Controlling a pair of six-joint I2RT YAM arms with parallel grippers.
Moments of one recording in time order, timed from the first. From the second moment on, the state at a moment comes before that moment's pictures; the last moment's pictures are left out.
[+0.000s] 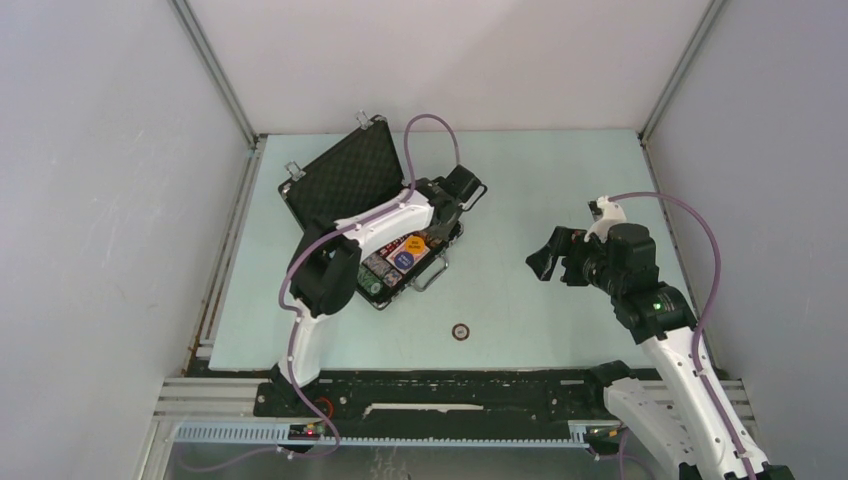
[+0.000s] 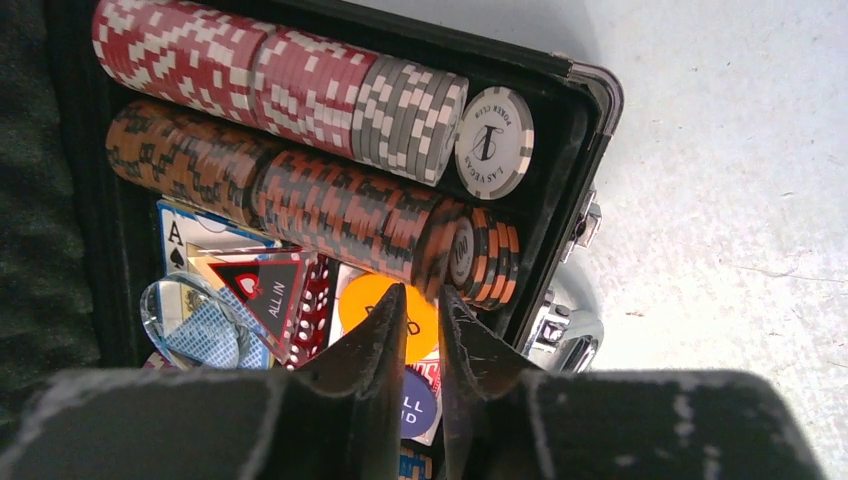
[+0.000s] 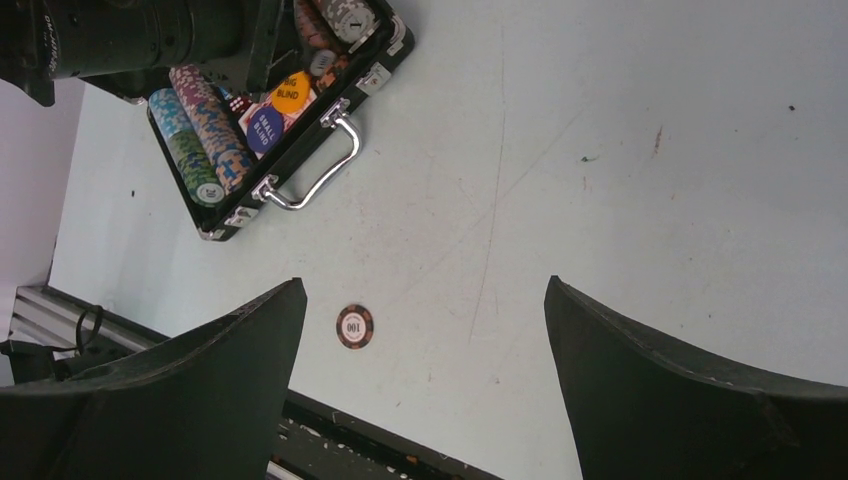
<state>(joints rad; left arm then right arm) -0.75 2.10 1.73 -0.77 -0.36 -0.10 0.24 0.71 0.80 -0.62 -0.22 0.40</state>
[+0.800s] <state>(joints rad) -0.72 2.09 1.74 -0.79 -0.28 -0.12 0.24 0.73 0.79 -0.61 -0.24 0.40</state>
